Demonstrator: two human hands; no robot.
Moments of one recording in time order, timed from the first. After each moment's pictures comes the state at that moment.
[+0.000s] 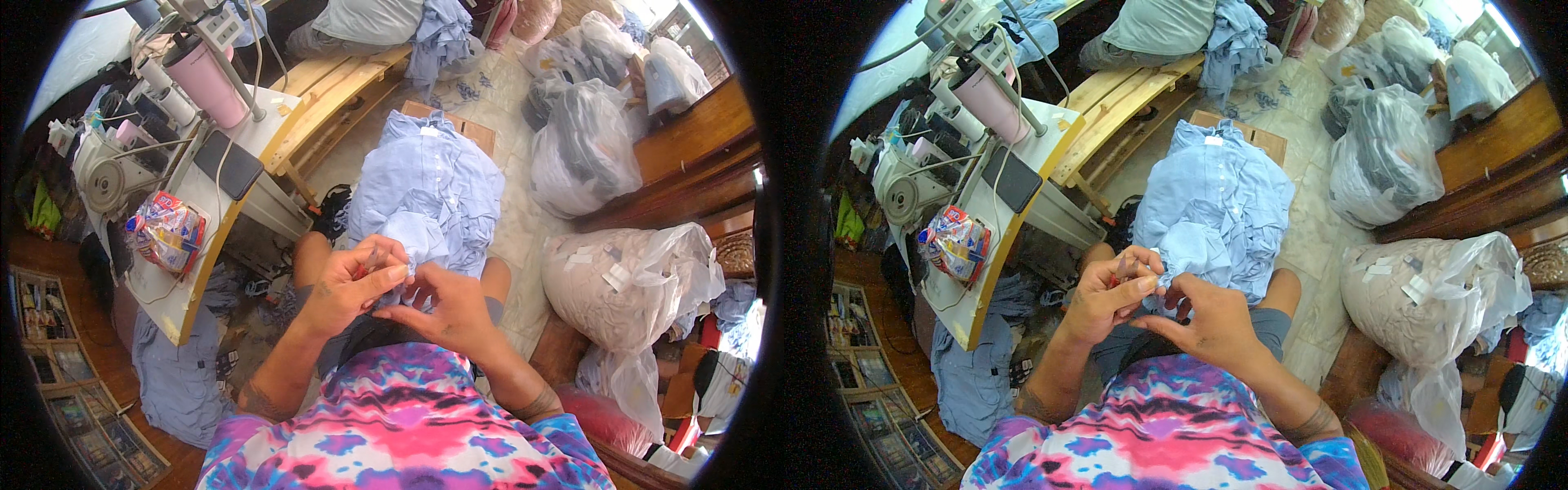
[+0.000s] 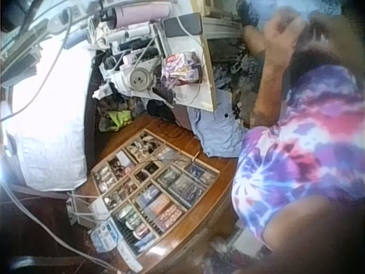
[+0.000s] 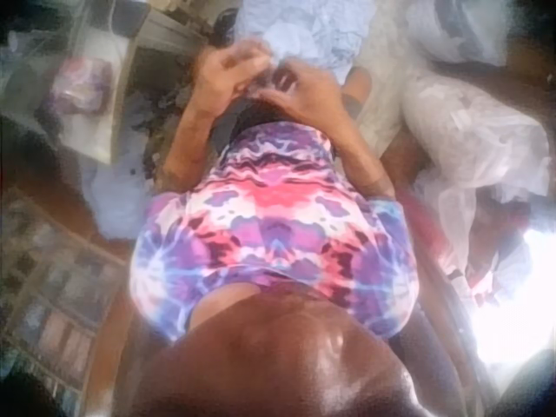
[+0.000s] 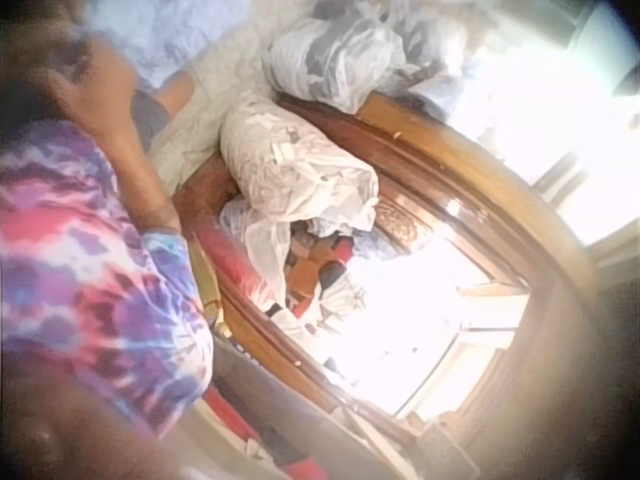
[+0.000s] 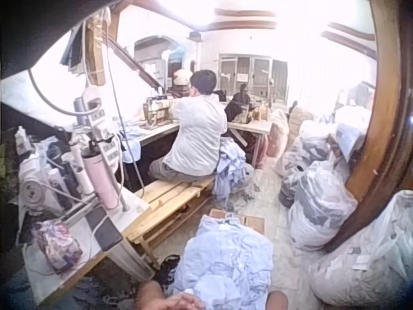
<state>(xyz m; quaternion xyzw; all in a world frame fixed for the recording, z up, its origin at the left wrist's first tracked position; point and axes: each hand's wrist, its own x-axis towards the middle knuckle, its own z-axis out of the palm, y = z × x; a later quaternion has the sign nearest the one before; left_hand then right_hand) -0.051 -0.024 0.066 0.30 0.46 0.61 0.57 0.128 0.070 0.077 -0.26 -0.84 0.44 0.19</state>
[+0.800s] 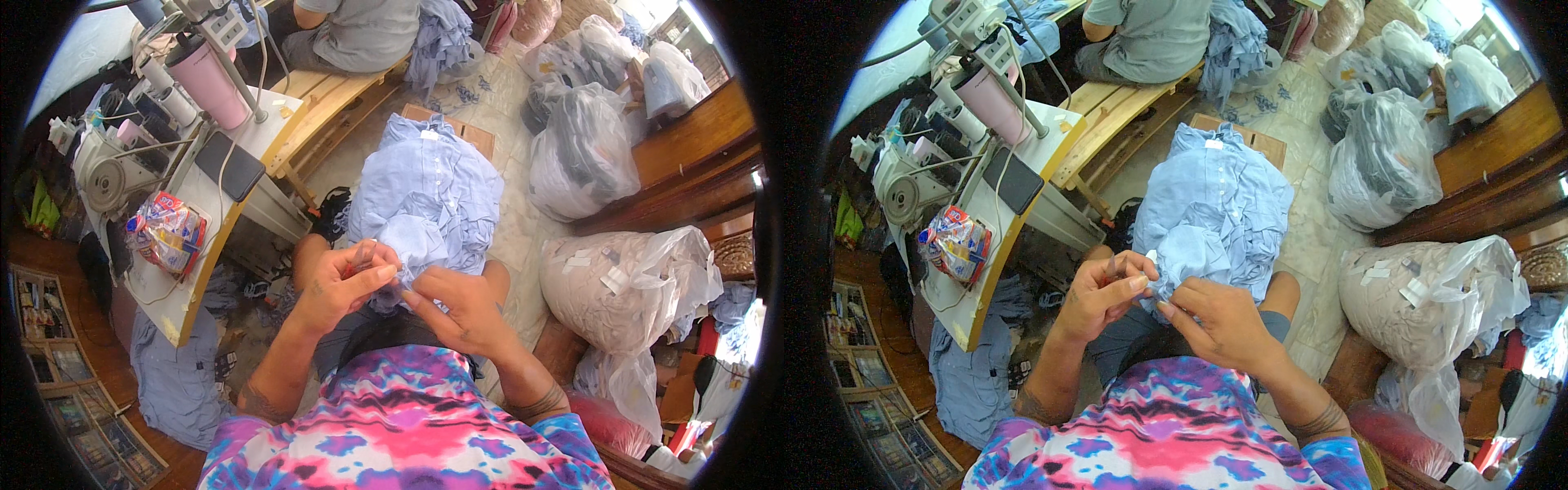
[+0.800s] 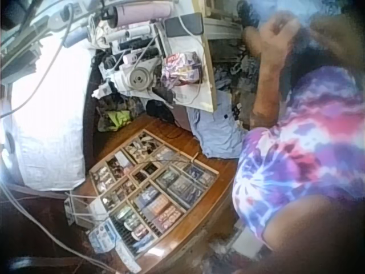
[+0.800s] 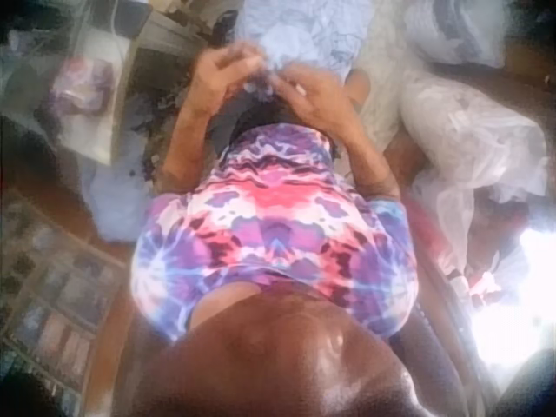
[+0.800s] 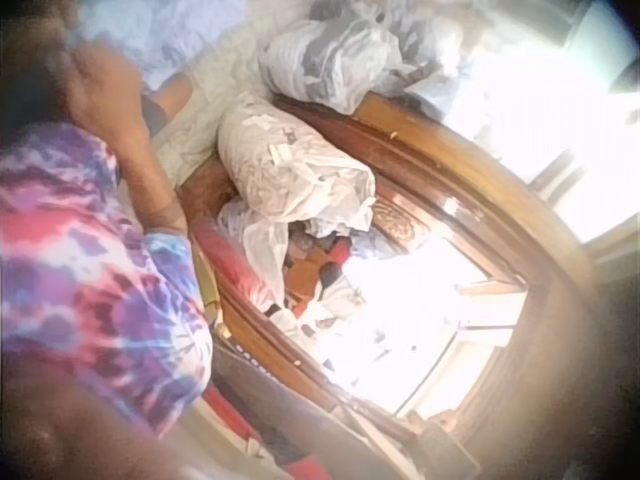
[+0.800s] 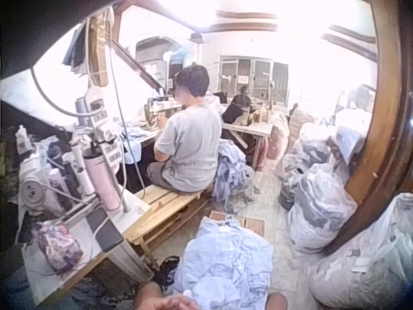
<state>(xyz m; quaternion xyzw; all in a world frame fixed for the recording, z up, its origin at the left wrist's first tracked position) -0.064 -0.028 0.064 0.28 0.46 0.61 0.58 0.137 0.086 0.088 -0.17 -0.87 0.42 0.18</state>
